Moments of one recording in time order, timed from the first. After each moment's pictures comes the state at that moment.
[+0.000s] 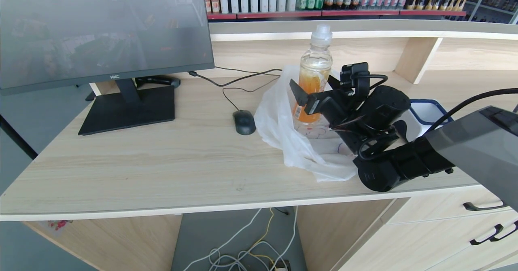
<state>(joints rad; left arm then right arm) 0.00 0.00 0.00 0.00 0.00 0.00 0.43 2.19 -1.24 -1.40 0.01 -0.03</state>
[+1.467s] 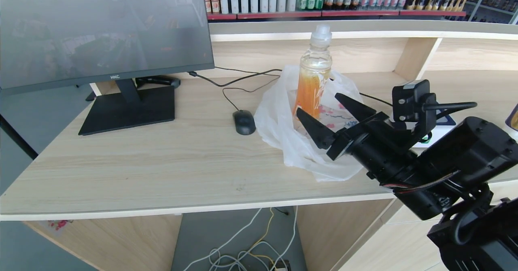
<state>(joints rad) 0.00 0.00 0.00 0.00 0.00 0.00 0.62 1.80 -0.60 -1.57 0.01 -0.03</state>
